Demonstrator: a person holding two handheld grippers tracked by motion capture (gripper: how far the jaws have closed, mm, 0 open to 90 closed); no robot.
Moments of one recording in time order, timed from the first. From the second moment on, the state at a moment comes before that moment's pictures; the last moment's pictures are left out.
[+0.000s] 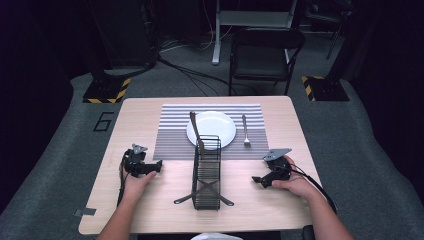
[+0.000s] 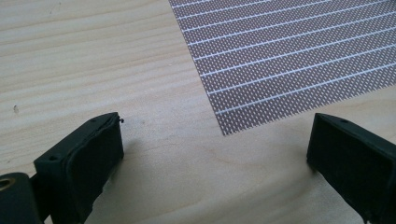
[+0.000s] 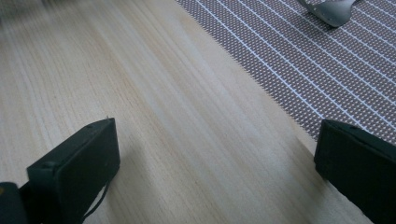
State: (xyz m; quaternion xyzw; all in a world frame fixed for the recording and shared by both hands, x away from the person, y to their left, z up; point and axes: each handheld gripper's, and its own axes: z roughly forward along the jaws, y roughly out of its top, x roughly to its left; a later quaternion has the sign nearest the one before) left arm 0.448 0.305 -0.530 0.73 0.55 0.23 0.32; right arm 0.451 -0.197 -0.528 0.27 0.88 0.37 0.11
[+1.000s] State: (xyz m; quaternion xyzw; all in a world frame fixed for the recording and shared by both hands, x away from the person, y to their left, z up) left arm 0.444 0.298 -0.525 0.73 0.55 0.23 0.34; right arm 0.450 -0.196 -0.528 0.28 0.88 0.36 0.11
